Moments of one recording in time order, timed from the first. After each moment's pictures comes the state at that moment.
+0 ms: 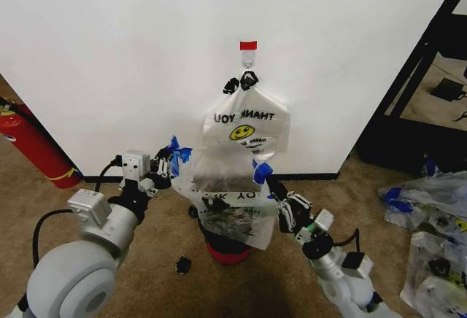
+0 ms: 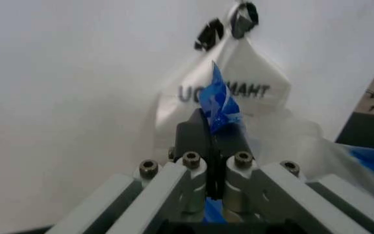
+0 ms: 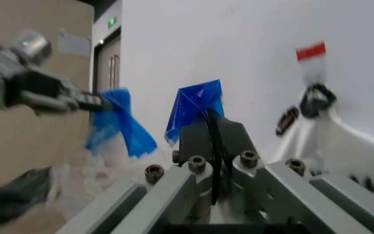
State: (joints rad) left arm 1.35 -0.98 -0.46 -2.50 -0.72 0.47 -0.31; right arm -1.29 1.17 0.27 1.80 0.61 0.66 -0.60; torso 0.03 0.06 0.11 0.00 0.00
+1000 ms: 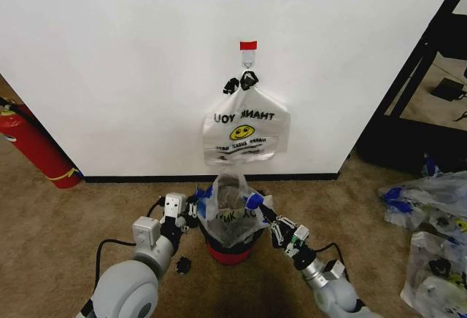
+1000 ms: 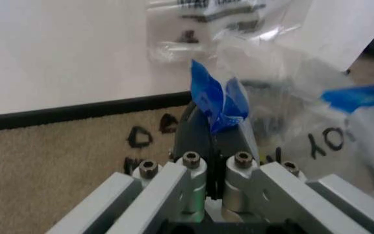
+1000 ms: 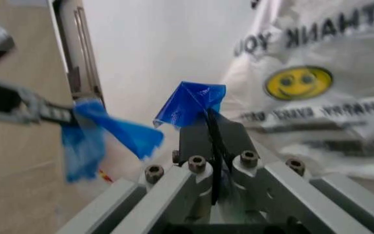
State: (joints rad) left arm 1.44 -1.02 -0.25 -2.29 -0.55 0.47 -0.35; right arm -1.30 1.14 0.11 1.57 0.64 0.71 -0.52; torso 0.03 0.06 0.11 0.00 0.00
